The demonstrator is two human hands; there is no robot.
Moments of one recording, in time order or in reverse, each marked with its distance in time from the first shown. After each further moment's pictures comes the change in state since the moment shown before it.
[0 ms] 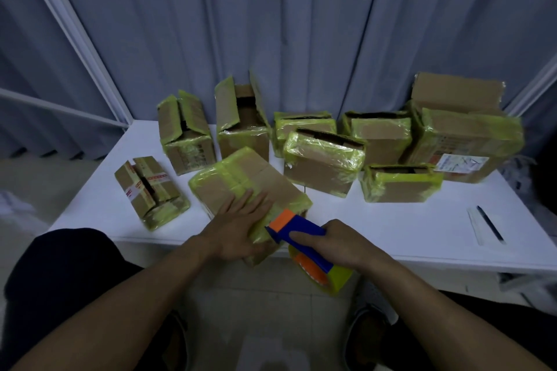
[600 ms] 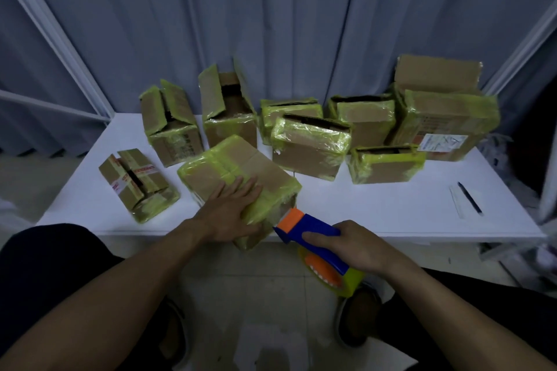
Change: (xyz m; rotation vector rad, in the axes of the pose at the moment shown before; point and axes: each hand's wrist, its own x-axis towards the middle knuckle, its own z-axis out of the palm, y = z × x) left_hand 0.006 -0.006 0.003 0.055 -0.042 -0.020; right_hand -0.044 0.033 -0.001 0.103 0.004 0.014
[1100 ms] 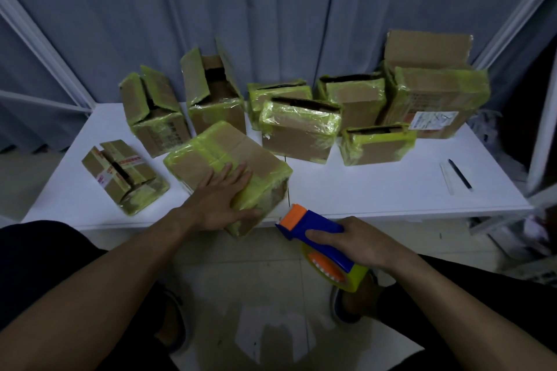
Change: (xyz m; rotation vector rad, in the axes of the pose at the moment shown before) left_hand 0.000 0.003 -0.003 -0.045 -0.036 -0.012; right_hand -0.002 0.041 0.004 0.008 -0.029 0.052
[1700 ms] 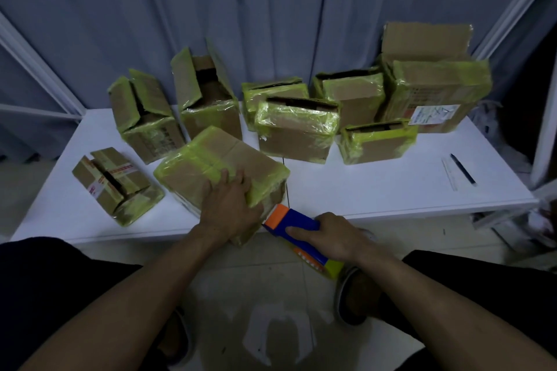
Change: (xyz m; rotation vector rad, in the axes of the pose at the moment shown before) left_hand 0.015 0.049 -0.003 0.006 0.145 -0.265; right_hand 0.053 -0.009 0.025 -0.084 0.065 -0.050
